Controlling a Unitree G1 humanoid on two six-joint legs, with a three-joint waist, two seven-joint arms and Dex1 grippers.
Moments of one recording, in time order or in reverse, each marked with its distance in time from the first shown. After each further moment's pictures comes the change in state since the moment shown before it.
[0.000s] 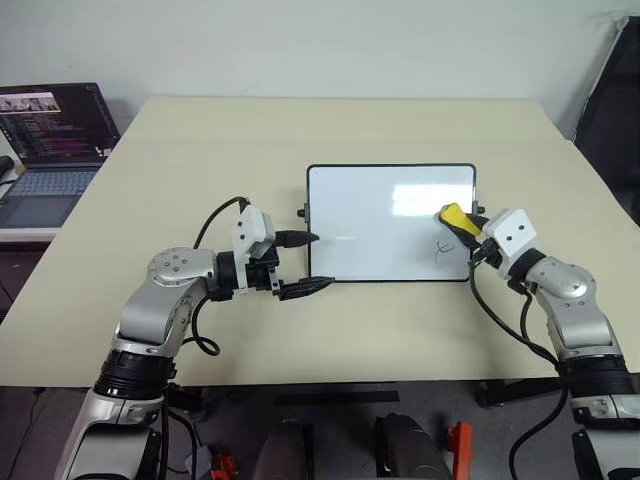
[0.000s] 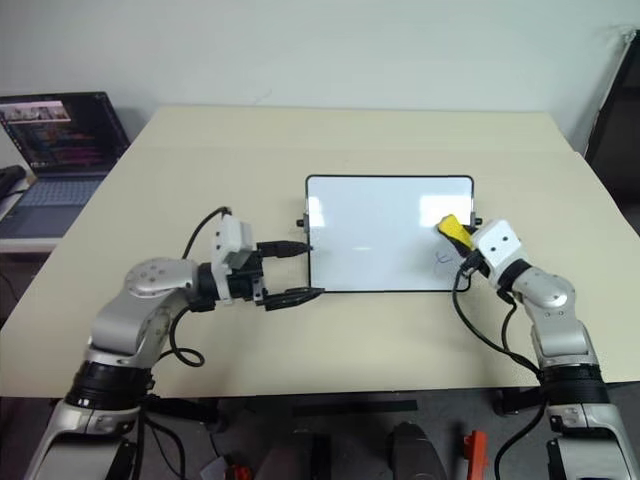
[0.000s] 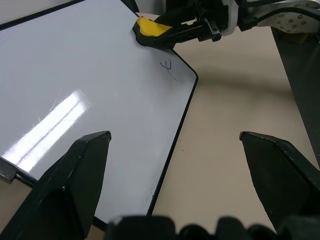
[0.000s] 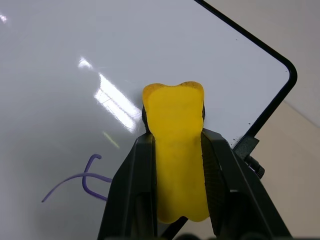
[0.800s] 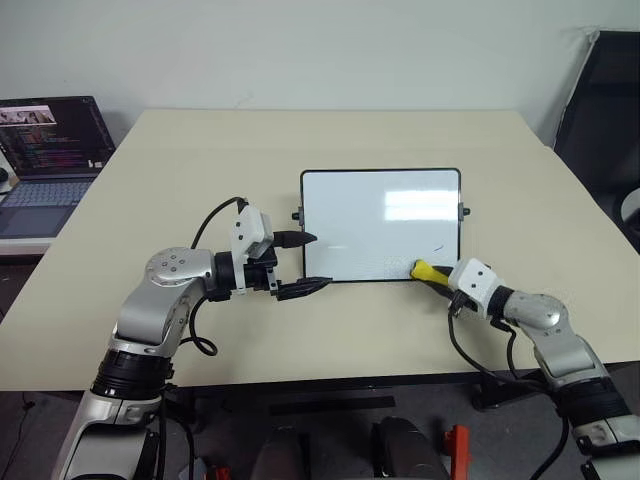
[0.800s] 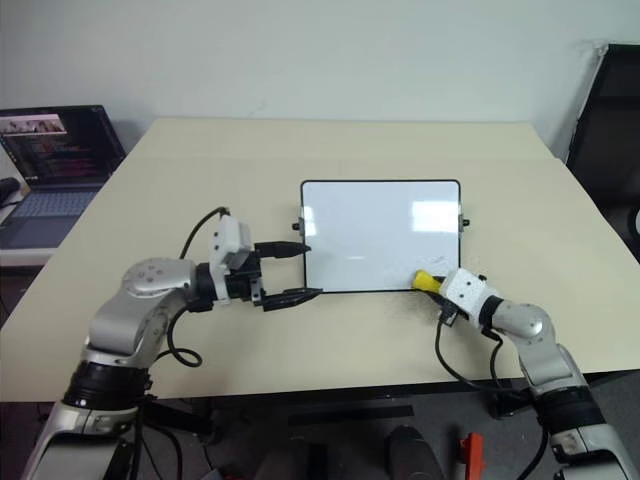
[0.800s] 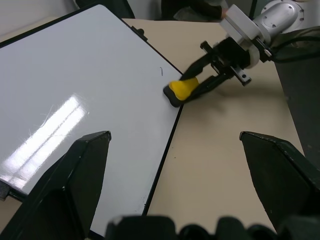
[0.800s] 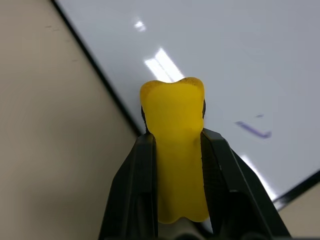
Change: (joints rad) left arm -0.005 0.006 0.000 0.008 0.007 -0.003 -0.001; right arm 0.052 -0.029 0.142 0.008 -0.098 -0.009 0.033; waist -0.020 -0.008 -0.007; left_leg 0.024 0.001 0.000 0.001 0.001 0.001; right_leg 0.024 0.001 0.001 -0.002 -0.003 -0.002
